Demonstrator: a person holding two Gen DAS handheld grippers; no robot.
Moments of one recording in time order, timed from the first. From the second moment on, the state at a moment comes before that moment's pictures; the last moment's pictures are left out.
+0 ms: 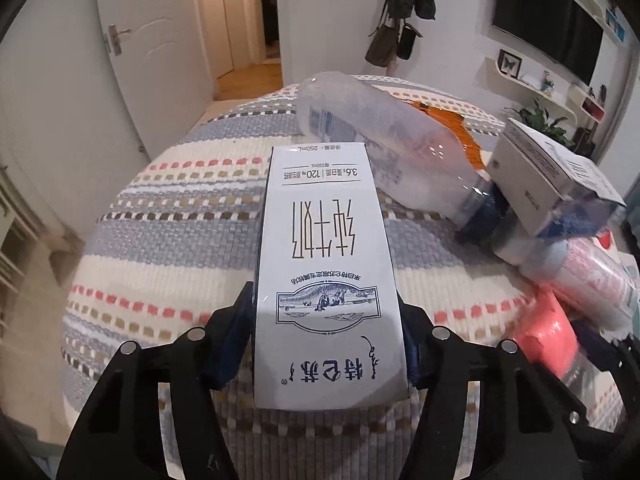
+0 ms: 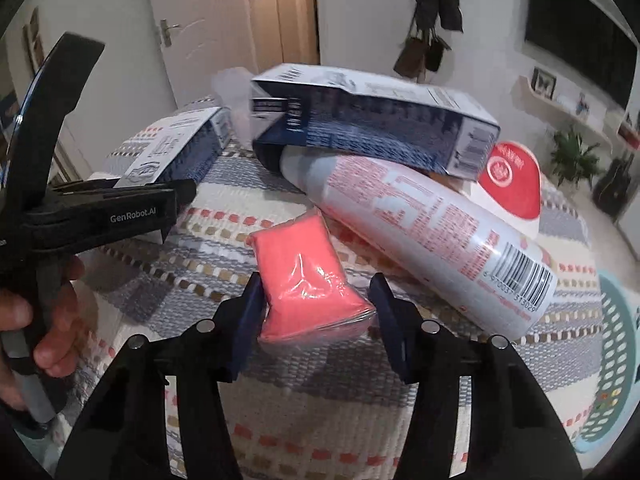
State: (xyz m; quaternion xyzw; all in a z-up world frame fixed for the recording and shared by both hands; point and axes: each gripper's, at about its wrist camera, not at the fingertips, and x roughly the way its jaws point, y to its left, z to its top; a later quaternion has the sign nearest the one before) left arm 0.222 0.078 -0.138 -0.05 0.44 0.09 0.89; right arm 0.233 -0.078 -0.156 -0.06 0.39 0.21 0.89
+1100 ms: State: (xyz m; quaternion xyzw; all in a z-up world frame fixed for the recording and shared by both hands) left arm 0.143 -0.100 -0.020 0.07 0.24 -0.12 0.96; right arm 0.169 -0.274 -0.076 0.07 0.25 0.03 0.97
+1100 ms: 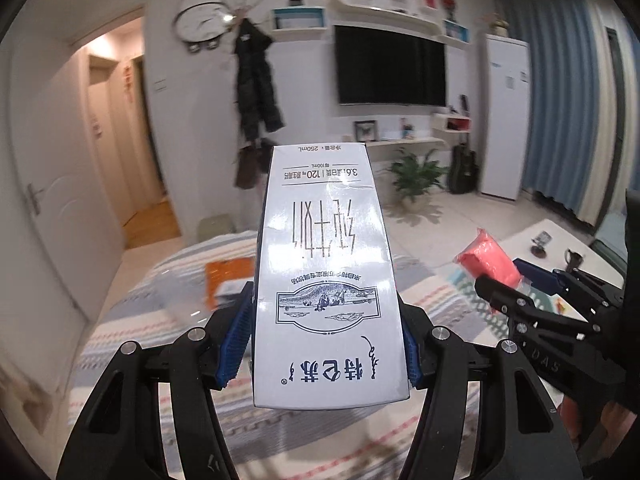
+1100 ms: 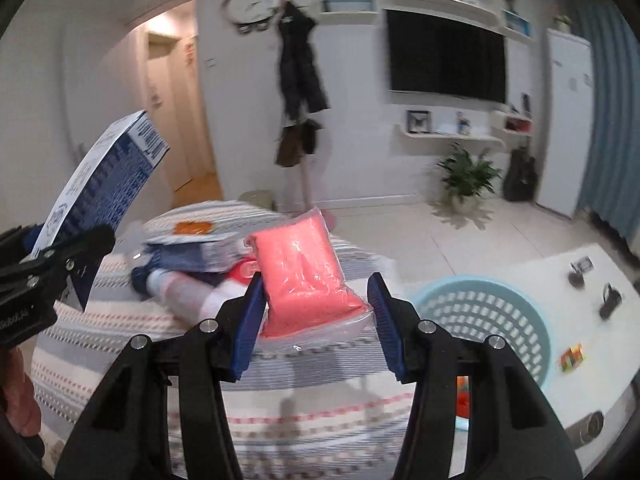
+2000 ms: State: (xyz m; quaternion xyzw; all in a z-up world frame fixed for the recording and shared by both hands) left arm 0.223 -0.289 -0.141 0.10 0.40 -0.30 0.86; right arm 0.202 -0.449 -0.226 0.20 0.42 -0.16 0.87
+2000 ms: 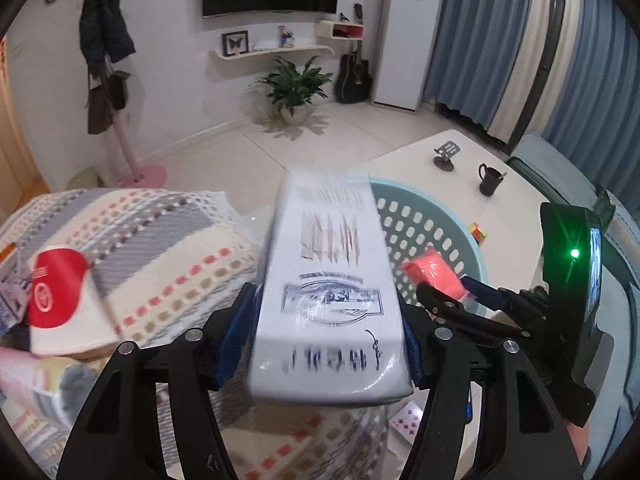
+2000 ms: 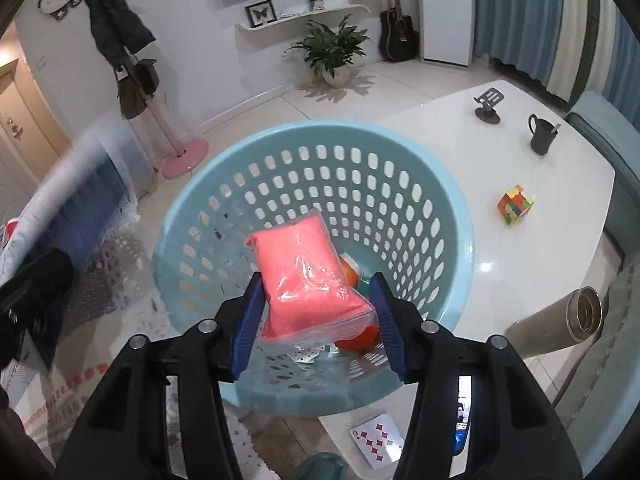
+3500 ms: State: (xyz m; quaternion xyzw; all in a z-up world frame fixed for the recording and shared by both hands) left arm 0.265 0.073 -0.059 -0.14 0.39 -0.04 0.91; right arm 0.290 -0.203 -0.123 0.08 0.39 0.20 0.89
